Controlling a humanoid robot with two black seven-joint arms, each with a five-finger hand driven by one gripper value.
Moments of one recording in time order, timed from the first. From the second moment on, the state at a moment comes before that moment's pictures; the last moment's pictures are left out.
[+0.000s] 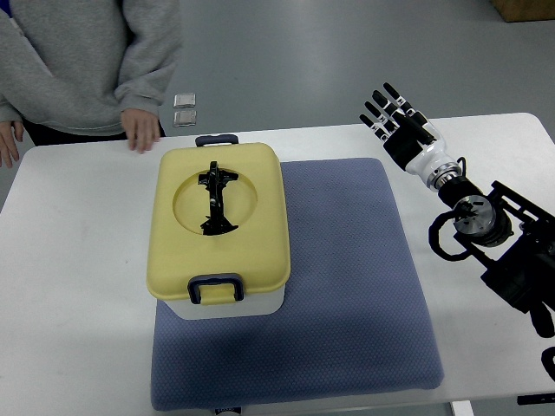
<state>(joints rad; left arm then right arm) 0.00 0.00 -0.02 -0.27 0.03 -0.02 0.02 0.65 -0.19 0.86 0.81 0.06 0.19 0.23</state>
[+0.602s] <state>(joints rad) 0.00 0.00 -0.02 -0.27 0.02 -0.02 0.02 0.75 -0.25 0.78 0.81 -0.22 0.21 0.18</state>
